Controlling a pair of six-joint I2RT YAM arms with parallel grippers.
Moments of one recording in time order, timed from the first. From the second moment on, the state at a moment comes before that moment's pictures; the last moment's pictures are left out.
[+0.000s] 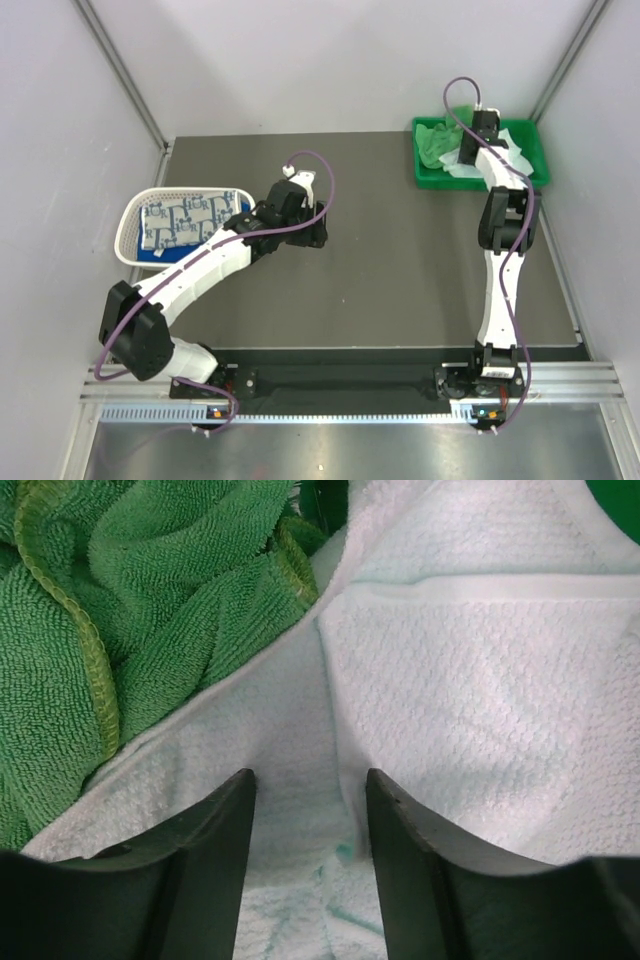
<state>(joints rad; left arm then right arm) -0.65 1.42 1.14 -0.45 -0.06 -0.39 -0.08 2.56 2.26 -0.43 0.23 0.05</state>
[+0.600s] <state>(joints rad) -0.65 1.43 1.14 -0.45 -0.04 -0.39 -0.08 2.58 2.29 -0.46 0.17 0.03</state>
